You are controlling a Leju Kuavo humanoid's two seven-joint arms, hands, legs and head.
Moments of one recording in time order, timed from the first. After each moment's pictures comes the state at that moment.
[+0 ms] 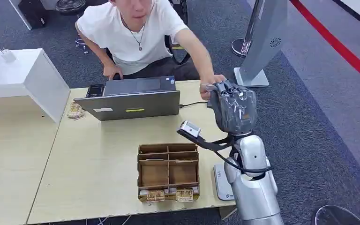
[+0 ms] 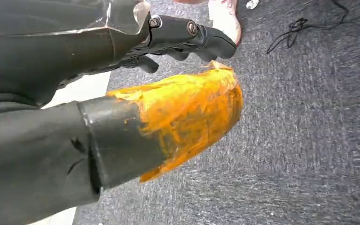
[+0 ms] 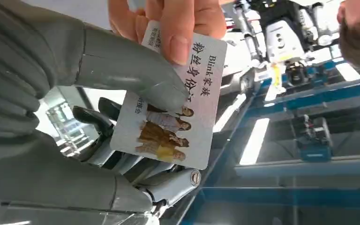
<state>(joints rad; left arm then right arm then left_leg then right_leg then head) -0.09 -0.21 1.10 -0.23 -1.38 0.41 0.04 -0.33 0.18 0.16 -1.48 1.54 -0.69 -0.18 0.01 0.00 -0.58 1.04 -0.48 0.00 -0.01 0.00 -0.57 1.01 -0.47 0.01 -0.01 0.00</state>
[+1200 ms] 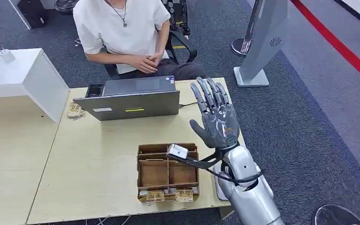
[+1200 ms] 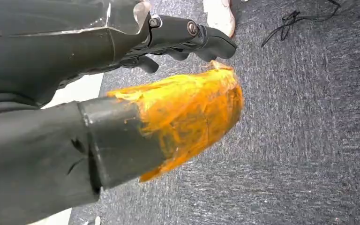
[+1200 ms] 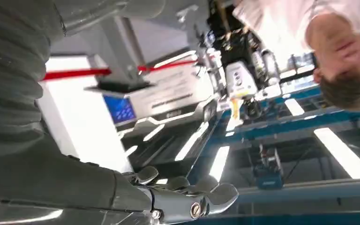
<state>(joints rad) -0.09 -0.22 1.10 -0.23 -1.35 0.40 0.01 -0.26 0.07 0.35 -1.46 1.36 -0.69 -0.24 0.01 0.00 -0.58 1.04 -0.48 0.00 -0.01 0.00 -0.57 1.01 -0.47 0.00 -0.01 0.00</state>
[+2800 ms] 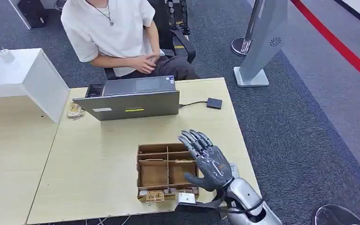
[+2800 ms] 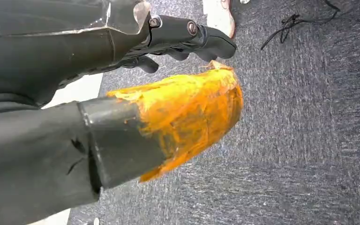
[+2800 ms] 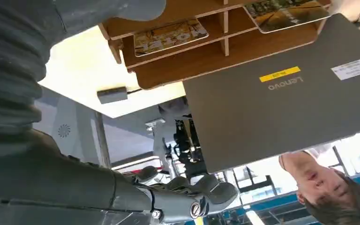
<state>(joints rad) -0.09 -0.21 1.10 -0.23 -1.35 0.40 0.01 -0.10 -0.14 0.55 -1.47 1.01 -0.54 -0.31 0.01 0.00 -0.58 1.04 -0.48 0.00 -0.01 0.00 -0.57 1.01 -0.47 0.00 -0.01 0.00</state>
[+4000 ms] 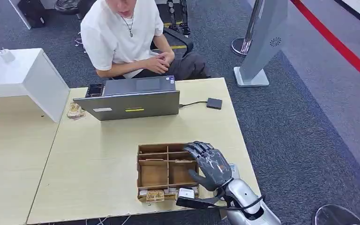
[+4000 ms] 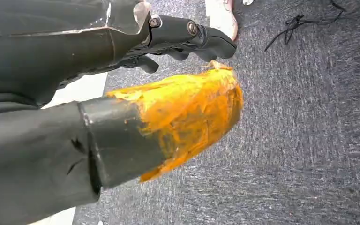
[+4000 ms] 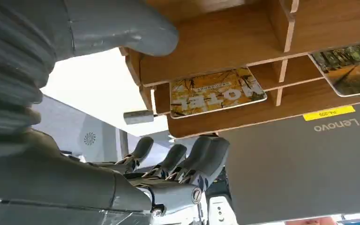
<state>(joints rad) -0.09 -0.21 1.10 -0.23 -1.37 0.39 0.03 -0.13 -0.14 0.56 -1.32 1.05 -0.57 -0.26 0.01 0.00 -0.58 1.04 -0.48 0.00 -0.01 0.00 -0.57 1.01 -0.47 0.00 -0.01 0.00</state>
